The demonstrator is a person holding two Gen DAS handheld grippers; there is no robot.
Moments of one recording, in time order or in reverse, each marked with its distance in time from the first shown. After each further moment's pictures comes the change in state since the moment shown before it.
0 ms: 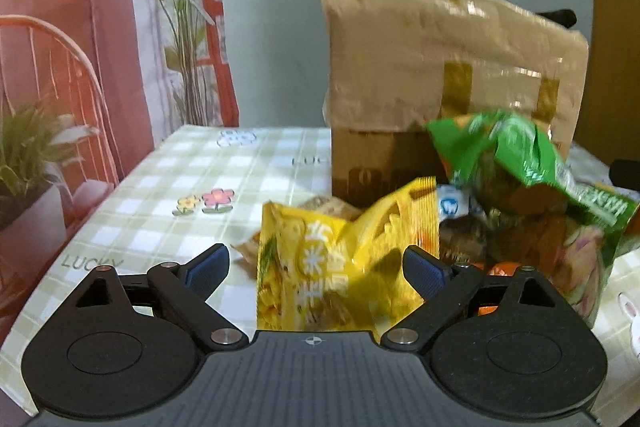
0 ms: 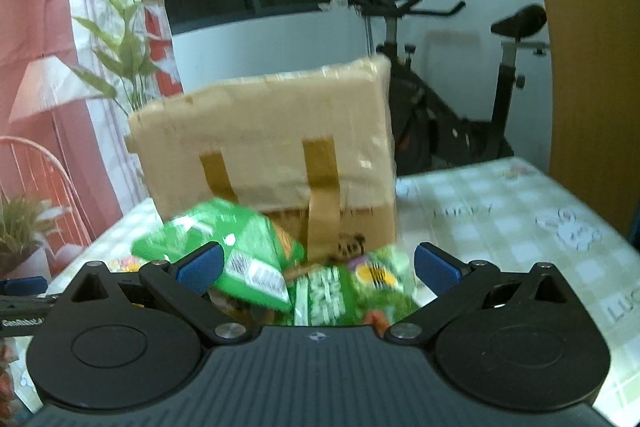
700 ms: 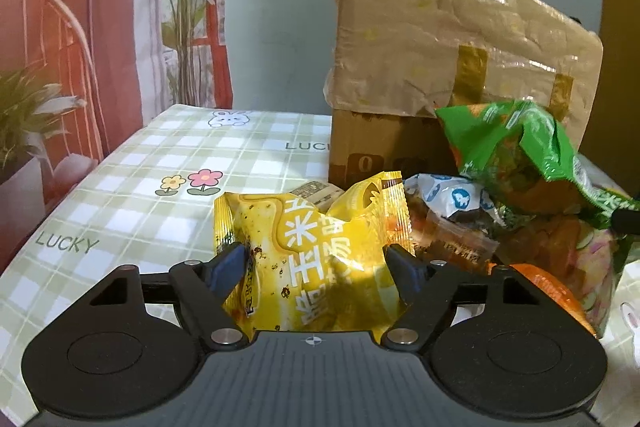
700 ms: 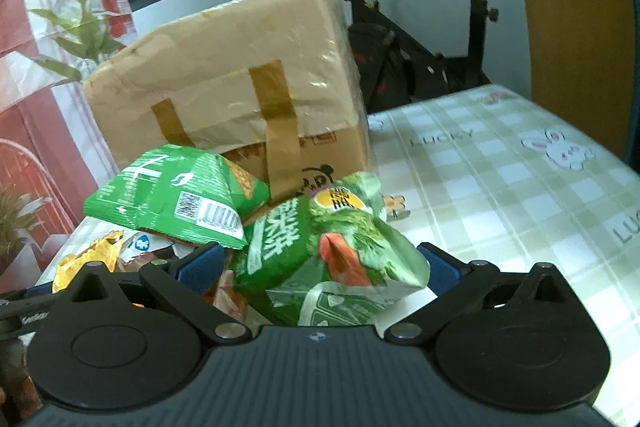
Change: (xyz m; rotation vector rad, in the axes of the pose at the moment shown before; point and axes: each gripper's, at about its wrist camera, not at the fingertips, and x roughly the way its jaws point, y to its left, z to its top) left arm 0.022 0.009 -0.005 -0.071 0.011 -0.040; right arm 0.019 -0.023 -0.021 0.138 0.136 -0.053
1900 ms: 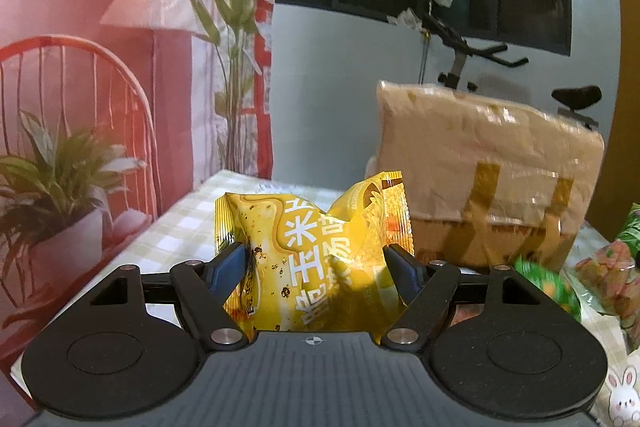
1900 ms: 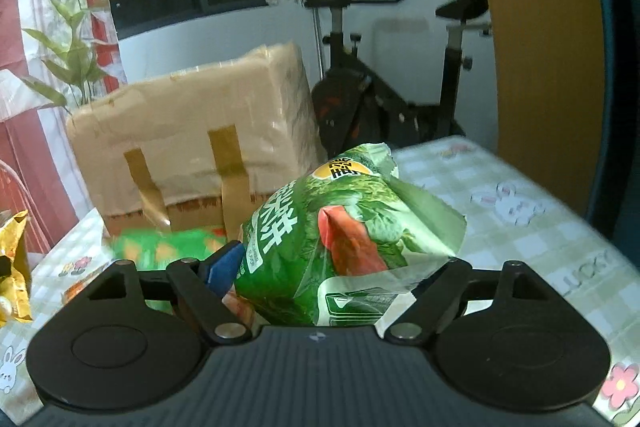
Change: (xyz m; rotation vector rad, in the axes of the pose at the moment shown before) left arm -0.067 0.010 0.033 -0.061 -0.192 0.102; right arm -0.036 -0.020 0.021 -0.081 -0.176 -0.077
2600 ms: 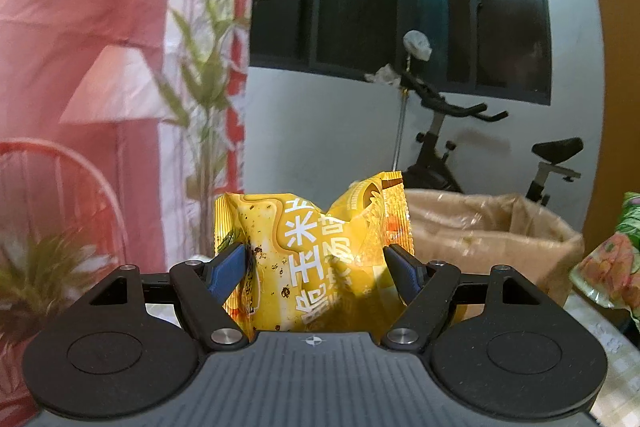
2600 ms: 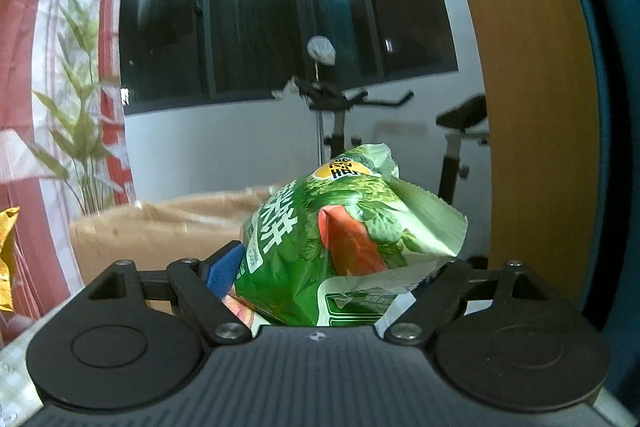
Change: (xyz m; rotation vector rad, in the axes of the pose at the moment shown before) left arm 0.013 -0.027 0.087 0.026 -0.146 -0.069; right arm -0.016 0.012 0.076 -0.070 -0.286 0.001
